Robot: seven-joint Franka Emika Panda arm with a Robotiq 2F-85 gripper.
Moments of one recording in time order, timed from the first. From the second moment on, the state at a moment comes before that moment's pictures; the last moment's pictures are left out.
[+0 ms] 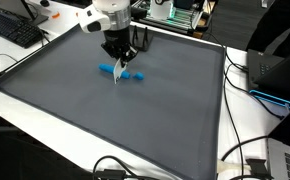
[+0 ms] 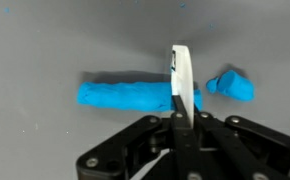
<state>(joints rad) 0.12 0.46 0.02 -1.91 -0.09 2.31 0.09</state>
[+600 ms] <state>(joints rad) 0.11 0.47 0.02 -1.91 -0.07 2.31 0.09</state>
